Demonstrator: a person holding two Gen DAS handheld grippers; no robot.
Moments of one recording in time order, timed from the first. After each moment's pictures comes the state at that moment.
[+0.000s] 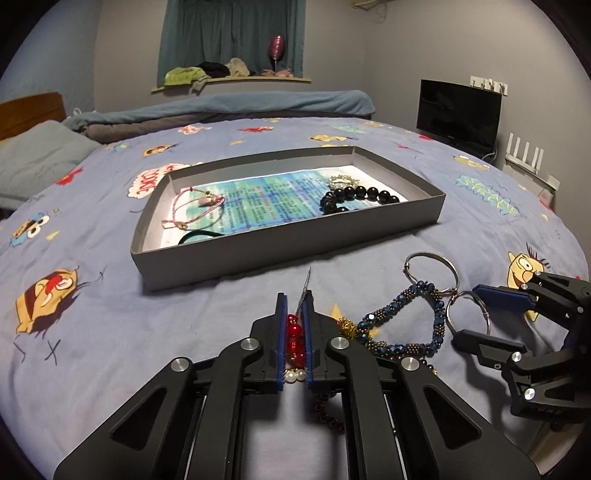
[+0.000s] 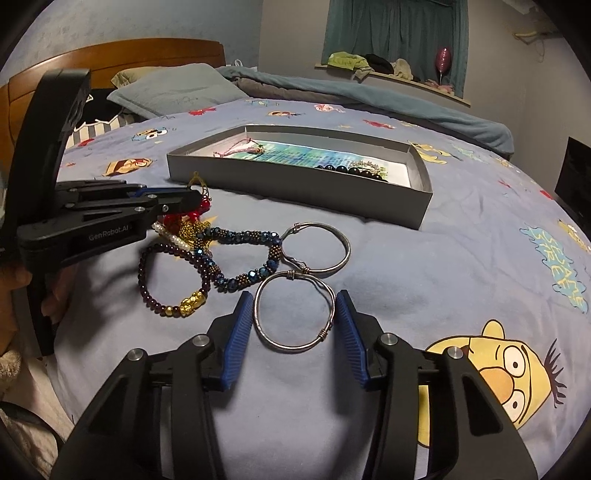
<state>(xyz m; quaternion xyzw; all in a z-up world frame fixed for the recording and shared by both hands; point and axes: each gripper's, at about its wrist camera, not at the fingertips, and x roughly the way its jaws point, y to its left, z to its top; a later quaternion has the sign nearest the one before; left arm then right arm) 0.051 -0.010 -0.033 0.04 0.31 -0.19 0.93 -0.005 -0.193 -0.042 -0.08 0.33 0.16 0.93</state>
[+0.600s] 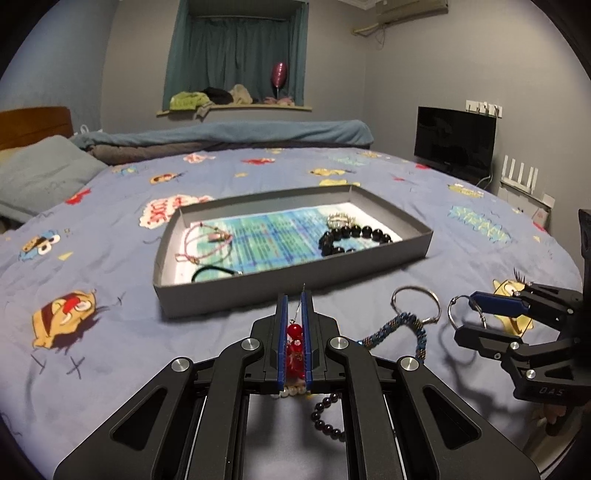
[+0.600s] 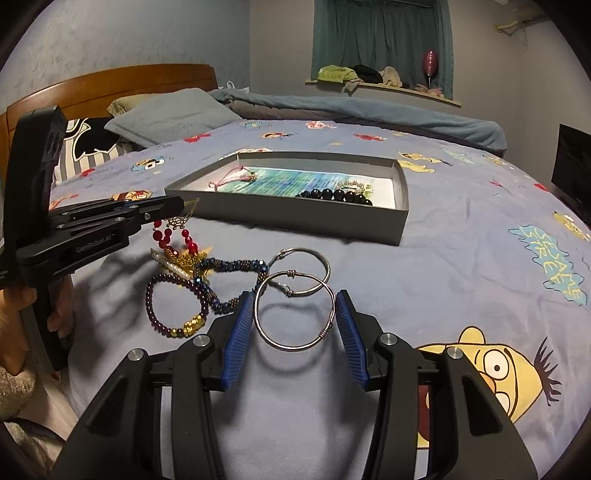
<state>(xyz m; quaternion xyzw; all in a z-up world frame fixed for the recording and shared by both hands) 0.034 -0.001 -0.007 0.03 0.25 -0.19 0.95 -0.010 -0.210 -0.024 -0.04 0.31 0.16 0.94</state>
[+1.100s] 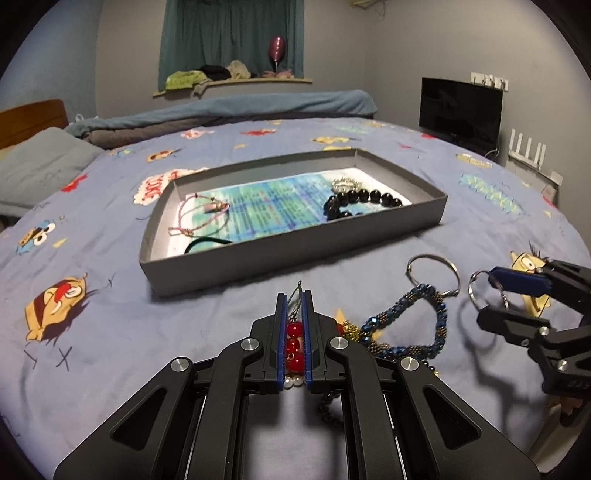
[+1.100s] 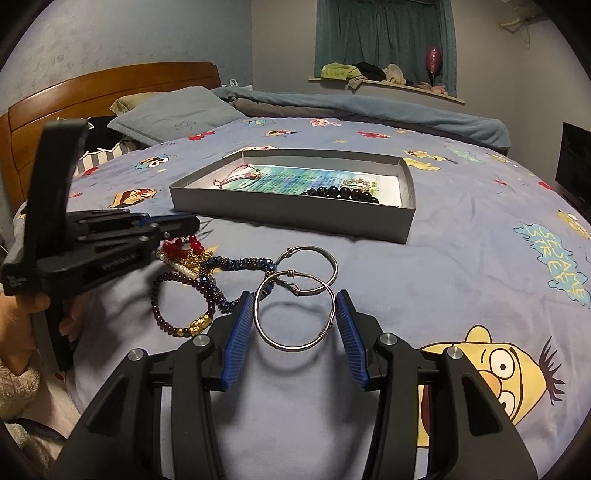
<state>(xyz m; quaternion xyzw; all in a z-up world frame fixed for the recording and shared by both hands) 0.050 -0.012 -0.028 0.06 0.31 -0.18 0.93 -0.010 -0.207 -0.024 -0.04 0.31 0.17 0.93</state>
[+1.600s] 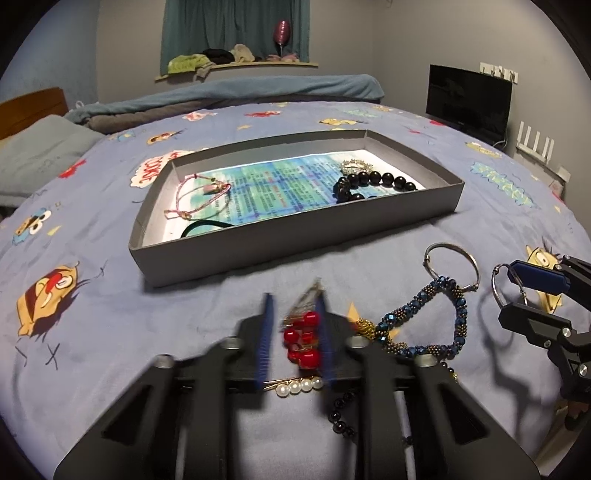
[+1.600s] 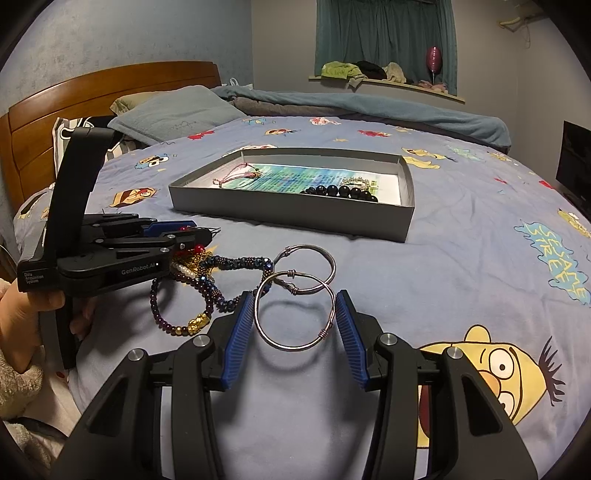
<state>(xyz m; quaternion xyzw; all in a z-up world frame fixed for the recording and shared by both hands) 0.065 -0.012 -0.038 0.05 0.34 -0.17 0.92 -0.009 -0.210 -0.025 -0.04 0.31 0.17 0.93</state>
